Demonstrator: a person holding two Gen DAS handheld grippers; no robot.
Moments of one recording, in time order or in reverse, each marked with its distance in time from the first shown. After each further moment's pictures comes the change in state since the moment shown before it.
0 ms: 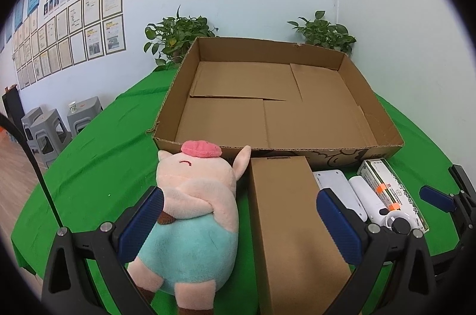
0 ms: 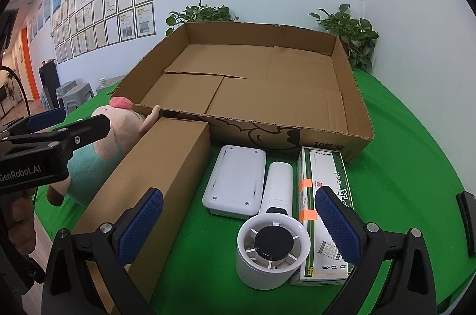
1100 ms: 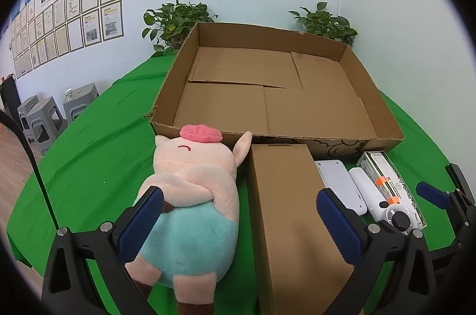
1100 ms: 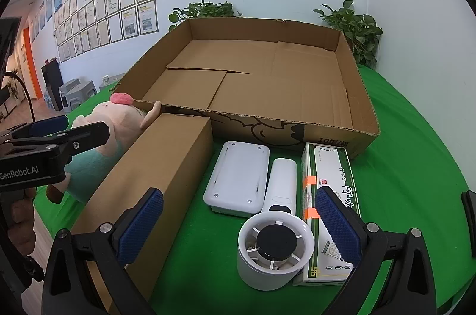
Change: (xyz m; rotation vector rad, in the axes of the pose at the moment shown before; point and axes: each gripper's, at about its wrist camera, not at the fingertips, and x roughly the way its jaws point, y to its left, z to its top) left arm 0.008 0.003 -0.005 -0.020 0.054 -0.020; right arm 0.007 0.000 0.000 0.001 0.012 0.021
